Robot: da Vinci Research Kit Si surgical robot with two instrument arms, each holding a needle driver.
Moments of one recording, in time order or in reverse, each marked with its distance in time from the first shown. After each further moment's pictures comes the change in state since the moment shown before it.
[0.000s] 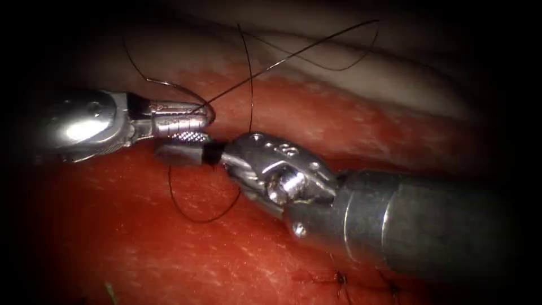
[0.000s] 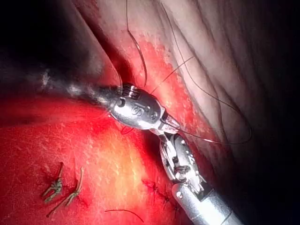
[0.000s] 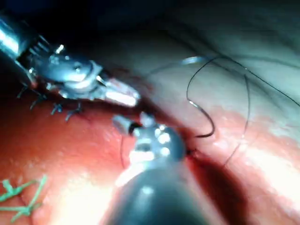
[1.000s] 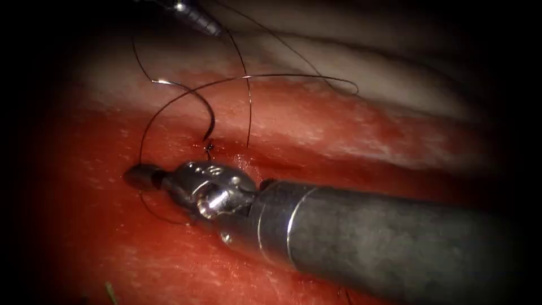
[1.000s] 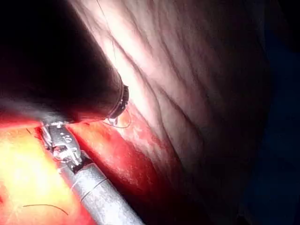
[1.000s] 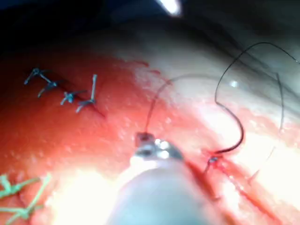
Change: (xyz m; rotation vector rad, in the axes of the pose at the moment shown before) right arm -0.006 0.000 0.007 -0.223 -0.195 -0.081; left arm 0.012 -0.006 0.005 -0.008 -0.862 0.005
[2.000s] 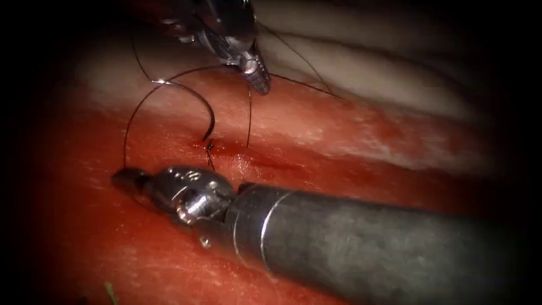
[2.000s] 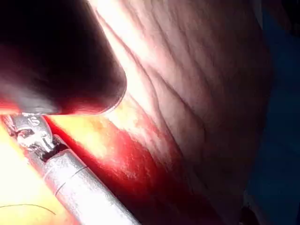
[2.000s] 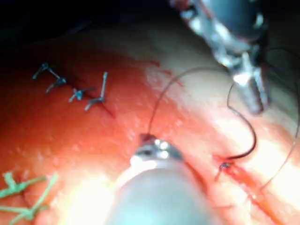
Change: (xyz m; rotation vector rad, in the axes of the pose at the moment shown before) right arm -0.001 -0.001 0.002 -0.022 -0.022 -0.058; left arm 0.001 0.000 0.009 -0.129 -0.228 0.109
